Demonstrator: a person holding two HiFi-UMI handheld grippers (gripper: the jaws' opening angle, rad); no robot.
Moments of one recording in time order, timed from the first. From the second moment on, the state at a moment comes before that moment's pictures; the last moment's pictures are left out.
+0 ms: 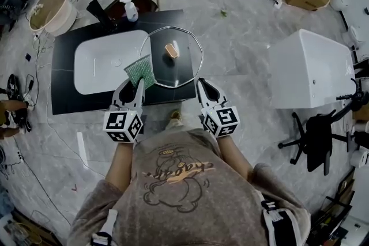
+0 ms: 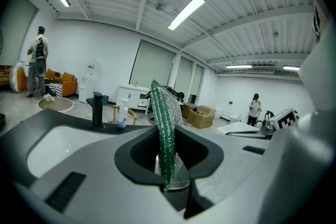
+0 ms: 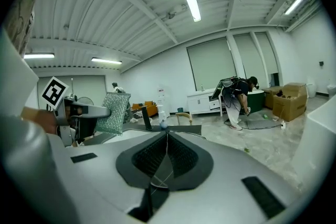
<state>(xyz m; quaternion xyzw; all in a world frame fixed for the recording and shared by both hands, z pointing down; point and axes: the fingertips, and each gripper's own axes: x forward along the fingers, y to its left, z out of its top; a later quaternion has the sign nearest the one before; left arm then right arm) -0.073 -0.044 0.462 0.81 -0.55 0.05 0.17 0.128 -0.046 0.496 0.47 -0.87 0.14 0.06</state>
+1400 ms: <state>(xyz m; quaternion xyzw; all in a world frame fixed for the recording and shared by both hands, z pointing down) -0.093 -0.132 0.471 0.84 -0.50 0.06 0.19 0.073 -0.124 0.506 0.45 -0.87 0.17 0.08</state>
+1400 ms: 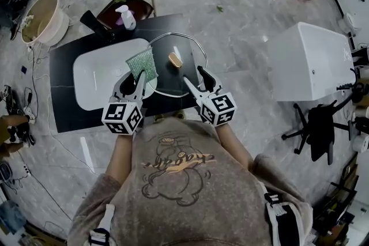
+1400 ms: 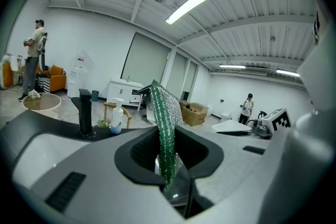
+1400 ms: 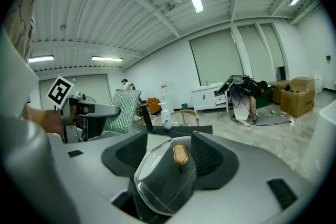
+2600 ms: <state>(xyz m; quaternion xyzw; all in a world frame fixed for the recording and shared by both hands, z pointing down) -0.113 -0.135 0.481 0.83 -0.51 0.06 0.19 0.020 -0.201 0.615 0.40 -0.87 0.17 0.23</state>
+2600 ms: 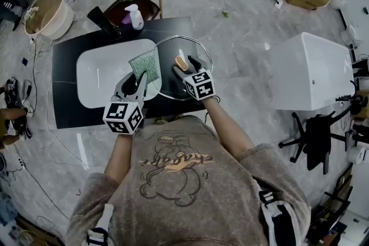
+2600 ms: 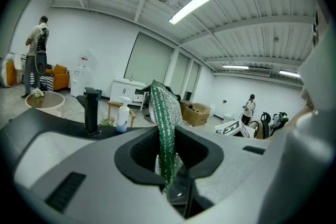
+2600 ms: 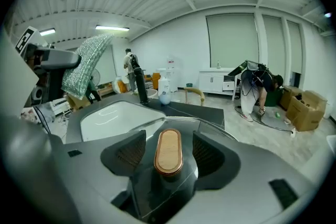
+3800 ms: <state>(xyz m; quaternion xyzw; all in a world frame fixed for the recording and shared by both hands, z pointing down) -0.112 -0.144 0.489 0.83 -0.52 0.06 0.21 0.011 -0.215 0.658 0.38 -0.85 0.14 0.33</state>
